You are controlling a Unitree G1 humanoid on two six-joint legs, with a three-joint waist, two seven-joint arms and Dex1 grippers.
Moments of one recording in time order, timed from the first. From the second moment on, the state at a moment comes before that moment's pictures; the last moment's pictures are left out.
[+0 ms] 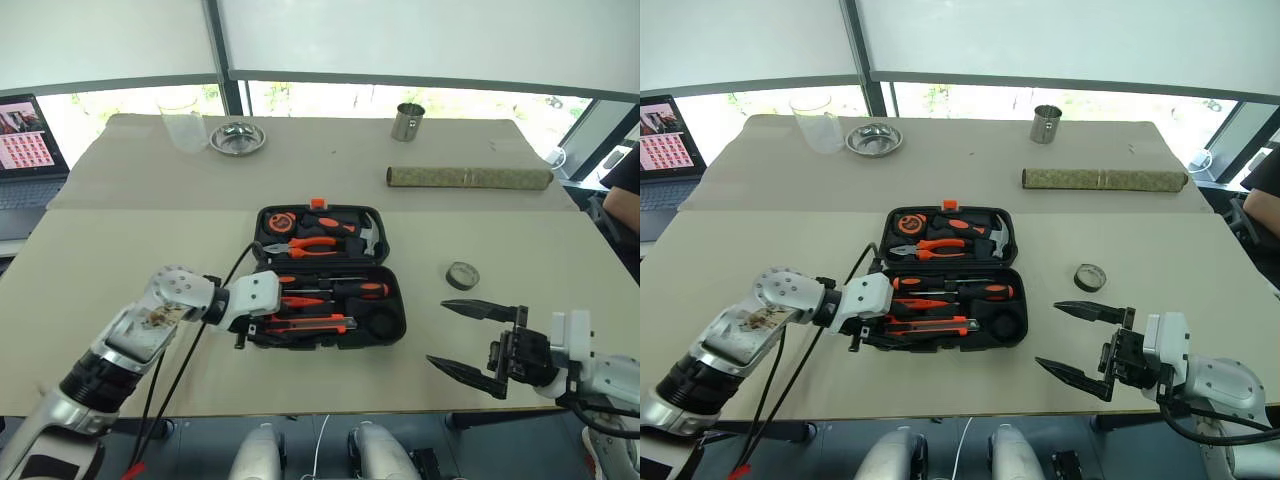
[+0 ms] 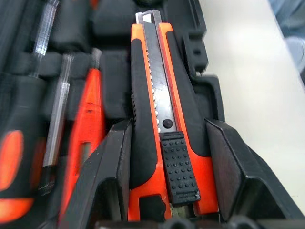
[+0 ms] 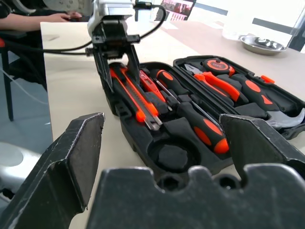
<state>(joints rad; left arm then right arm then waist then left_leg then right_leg) -0.47 0.79 -0.36 -0.18 -0.18 0.36 -1.24 0.22 -0.67 -0.28 -0.37 0.62 -0.02 1.18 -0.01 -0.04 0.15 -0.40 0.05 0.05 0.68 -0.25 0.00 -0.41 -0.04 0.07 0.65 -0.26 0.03</state>
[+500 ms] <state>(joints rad) -0.49 0.73 -0.34 -0.10 -0.16 0.31 -1.25 0.25 -0.67 -0.29 -0.39 0.62 -0.02 1.14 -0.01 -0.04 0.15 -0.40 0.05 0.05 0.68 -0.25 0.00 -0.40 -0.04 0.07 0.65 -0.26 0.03</state>
